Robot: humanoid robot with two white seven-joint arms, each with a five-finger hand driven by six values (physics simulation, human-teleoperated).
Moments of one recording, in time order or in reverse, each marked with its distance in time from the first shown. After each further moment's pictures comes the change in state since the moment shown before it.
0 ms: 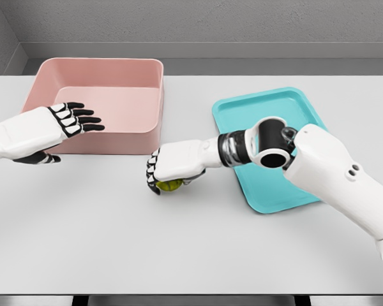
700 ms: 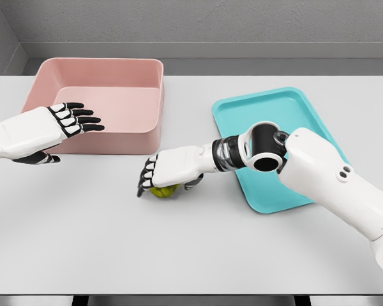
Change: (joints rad) left arm 0.000 0.001 0.000 0.000 -0.001 0.000 0.000; right arm 0.002 0.019 0.029 0.023 0.015 0.000 0.000
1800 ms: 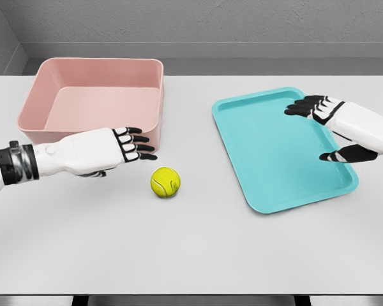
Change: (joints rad) left arm -0.152 -0.210 -0.184 -0.049 -0.160 -0.001 -0.174; right arm 0.715 -0.384 -1.073 -0.323 -0.381 -0.001 0.000
